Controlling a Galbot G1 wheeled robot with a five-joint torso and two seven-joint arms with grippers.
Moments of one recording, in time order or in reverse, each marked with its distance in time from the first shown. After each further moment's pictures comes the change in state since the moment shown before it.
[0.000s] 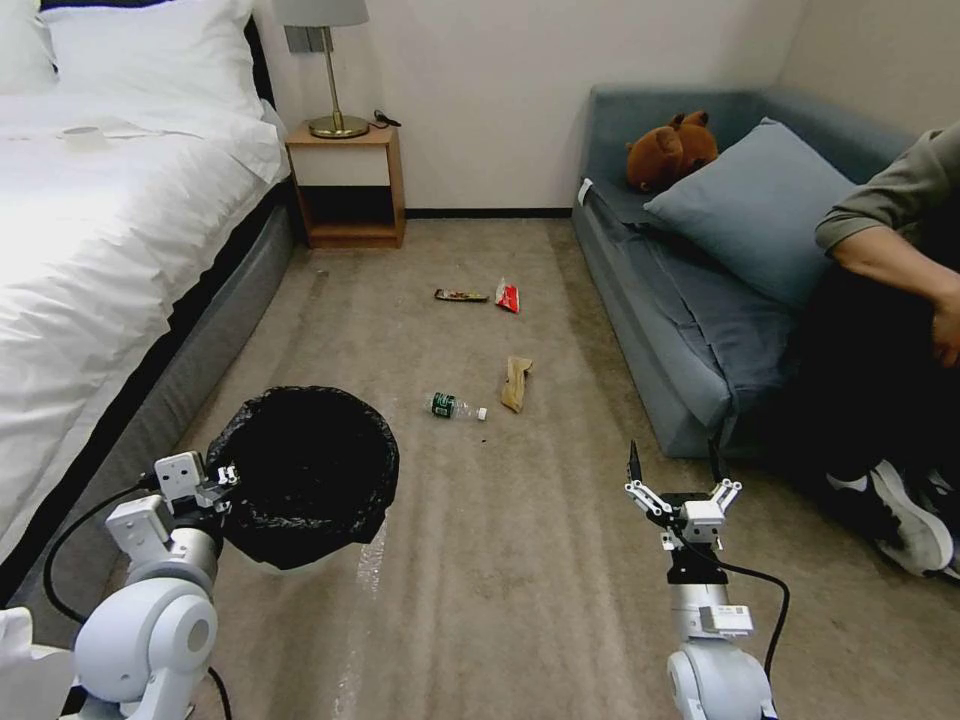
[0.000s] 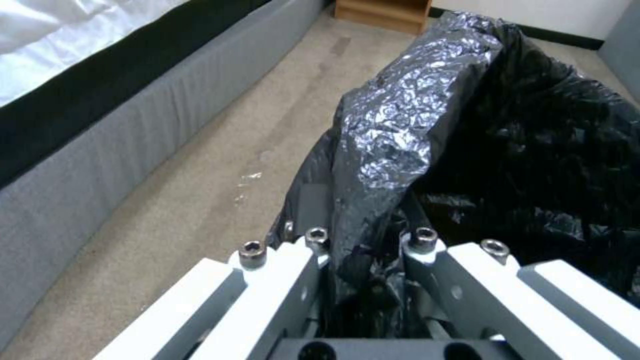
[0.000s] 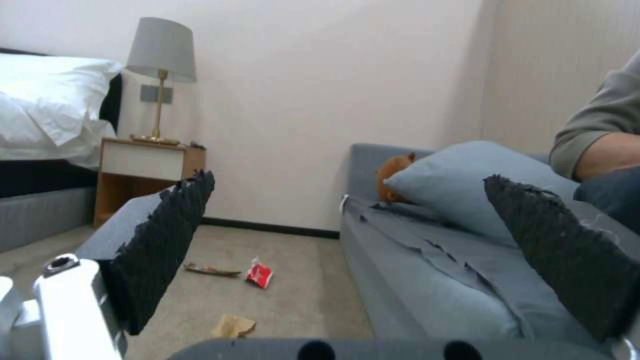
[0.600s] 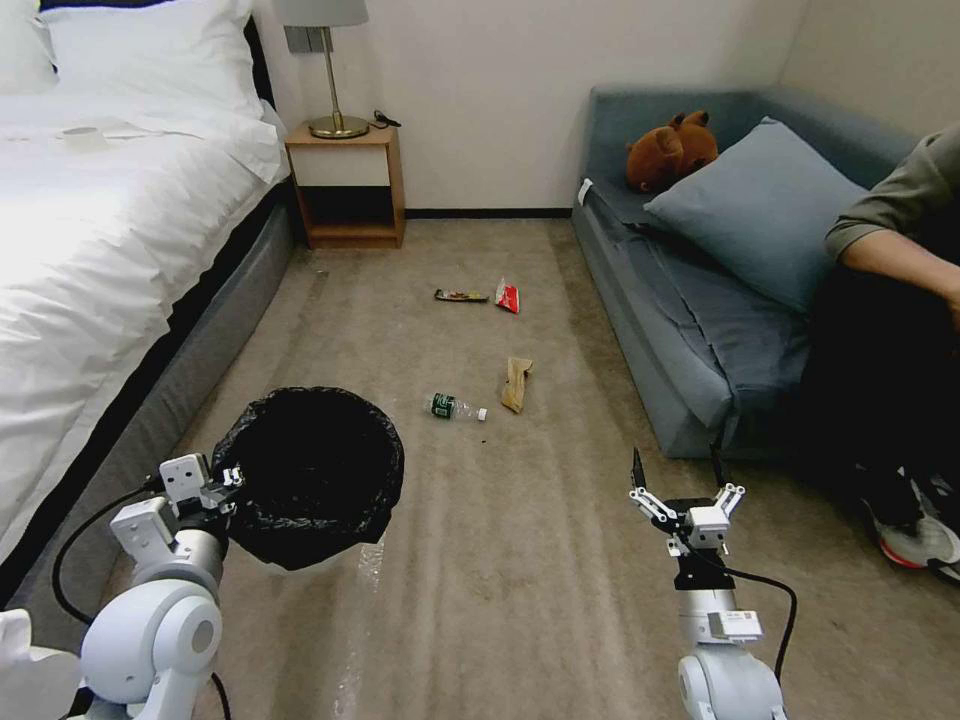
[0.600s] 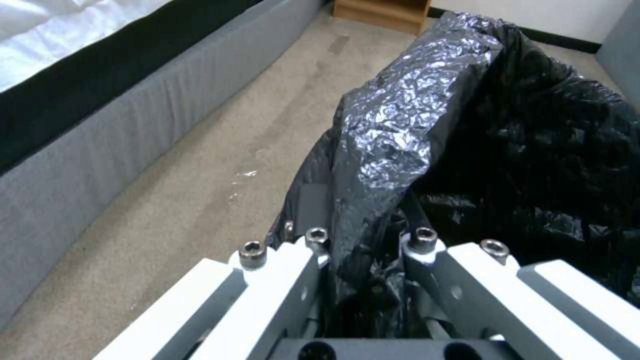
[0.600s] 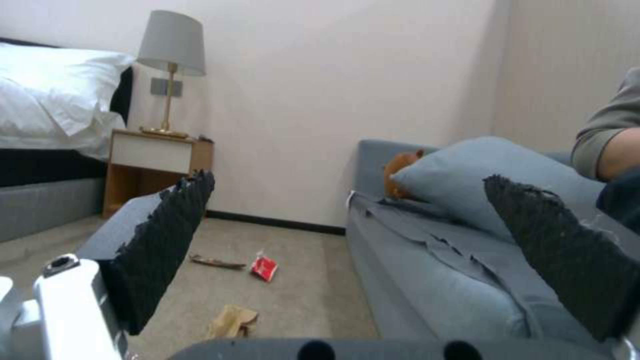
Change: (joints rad) left arm -0.005 -0.008 0.003 0.004 -0.011 0.000 -0.003; right arm 0.002 -0.009 0.031 -0.034 0.024 0.026 -0.057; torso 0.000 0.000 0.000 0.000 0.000
